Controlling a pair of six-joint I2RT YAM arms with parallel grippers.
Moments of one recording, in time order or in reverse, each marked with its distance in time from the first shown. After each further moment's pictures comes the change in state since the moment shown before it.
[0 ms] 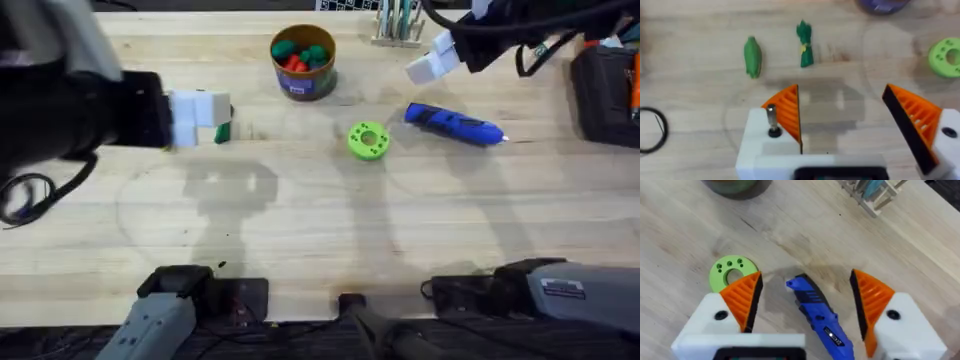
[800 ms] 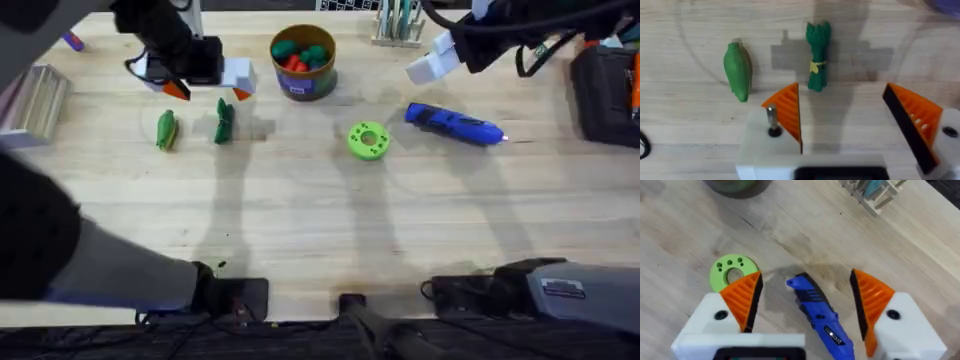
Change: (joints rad) left arm 0.006 0.833 0.322 -0.026 -0.031 -0.058; right arm 0.000 0.000 0.000 -0.004 0.000 0.000
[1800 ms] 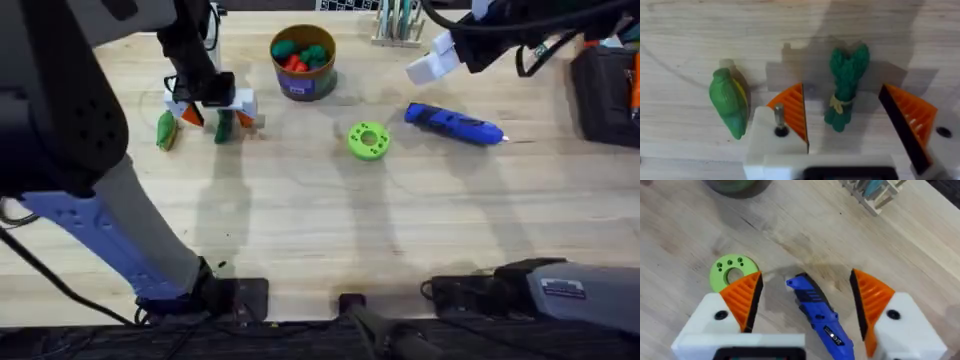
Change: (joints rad) left arm 0.028 0.302 0.024 0.050 -0.036 0.003; right arm 0.000 0.000 0.000 0.000 0.000 0.000
